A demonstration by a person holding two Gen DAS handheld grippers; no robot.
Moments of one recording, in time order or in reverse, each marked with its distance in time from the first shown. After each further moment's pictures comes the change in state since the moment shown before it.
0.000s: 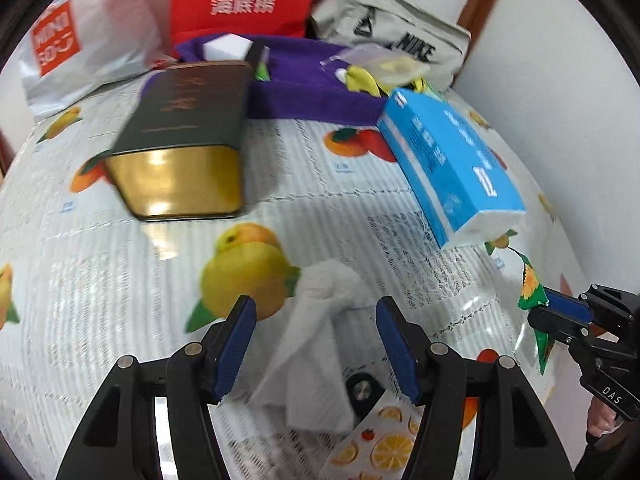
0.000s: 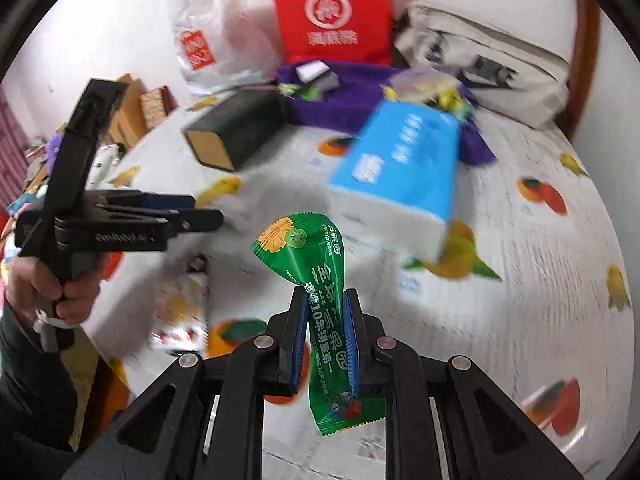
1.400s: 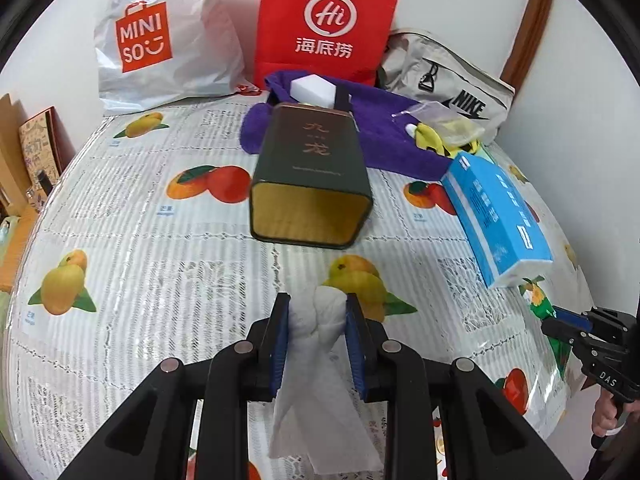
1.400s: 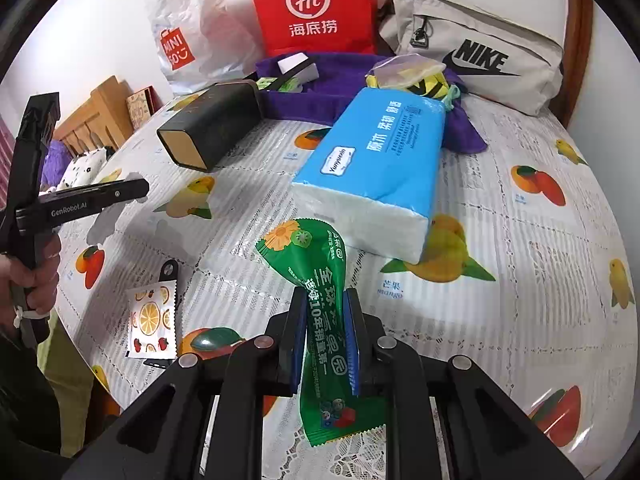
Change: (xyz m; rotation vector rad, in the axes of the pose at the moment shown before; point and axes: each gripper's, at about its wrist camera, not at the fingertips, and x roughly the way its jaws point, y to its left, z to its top) left arm -0.048 0.057 -0.007 -0.132 -0.138 0.119; right arm 0.013 -0.008 0.012 0.002 0.008 0.012
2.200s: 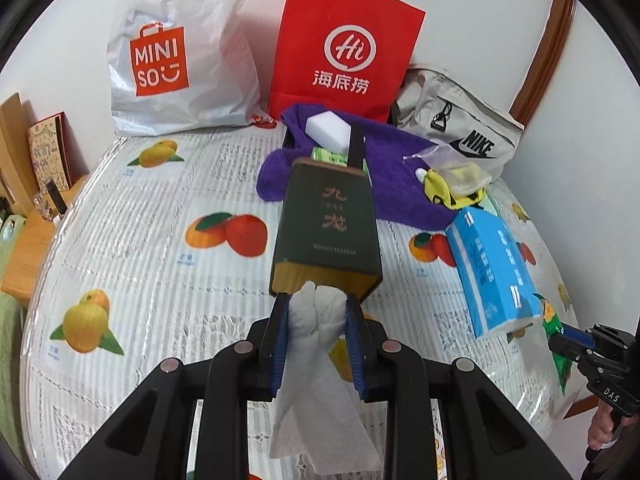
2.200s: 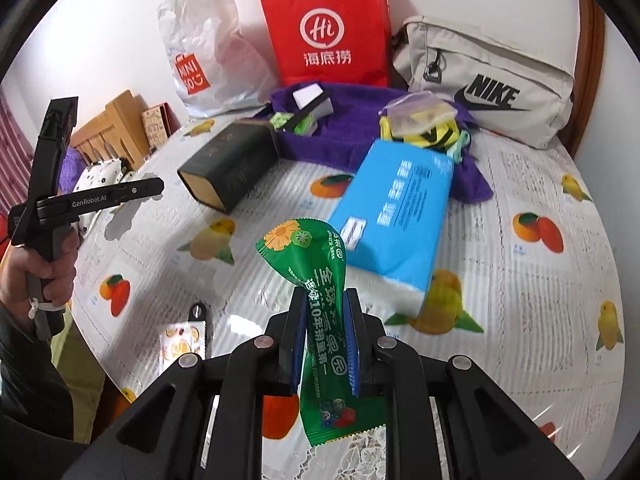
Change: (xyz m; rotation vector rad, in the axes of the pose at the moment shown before) left arm -0.019 0.012 0.046 -0.057 -0.041 -0.002; right arm -0.028 0.000 0.043 -0.019 -0.048 0.046
